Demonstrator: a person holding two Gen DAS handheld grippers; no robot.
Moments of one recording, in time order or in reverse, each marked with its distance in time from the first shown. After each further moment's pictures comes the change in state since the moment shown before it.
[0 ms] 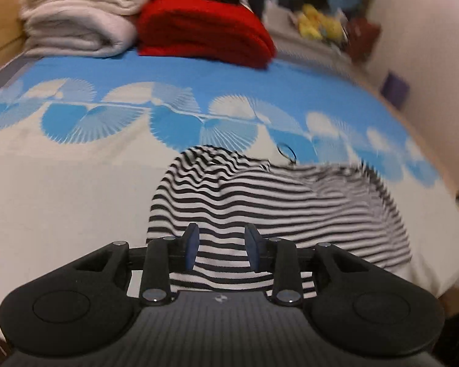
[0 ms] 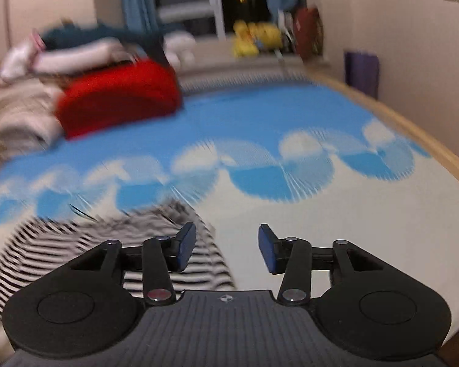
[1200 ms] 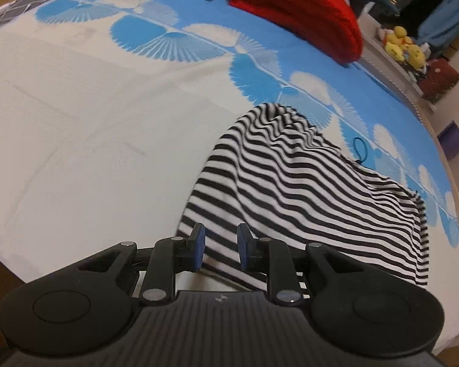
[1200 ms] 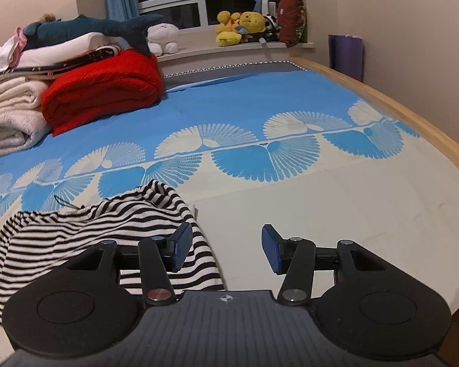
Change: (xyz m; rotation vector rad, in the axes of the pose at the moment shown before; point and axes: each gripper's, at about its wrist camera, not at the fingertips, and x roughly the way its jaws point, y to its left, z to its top) left arm 0.033 0.054 -0.035 -0.336 0.147 0.130; right arm 0.019 -0.019 -0.010 0.049 0.078 -0.073
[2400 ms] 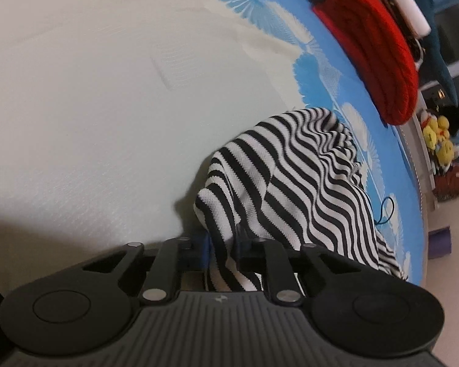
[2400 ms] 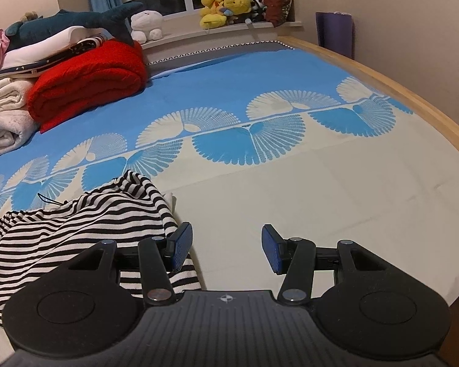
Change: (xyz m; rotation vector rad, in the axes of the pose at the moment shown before) left arm 0.079 0.026 -0.015 -0.443 0.015 -0.059; right arm 0.020 -0.031 0.002 0.029 0.080 -0.021
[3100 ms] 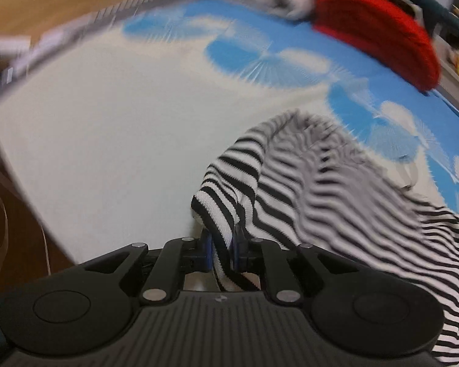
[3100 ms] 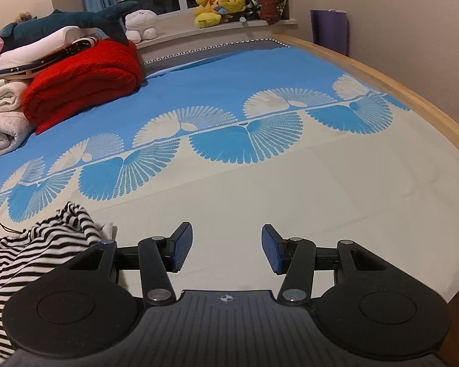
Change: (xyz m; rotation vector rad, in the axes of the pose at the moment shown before) left arm -0.094 -0.027 0.011 0.403 -0.225 0.374; right arm 0.004 0.001 0.004 0.020 -0.003 -0.002
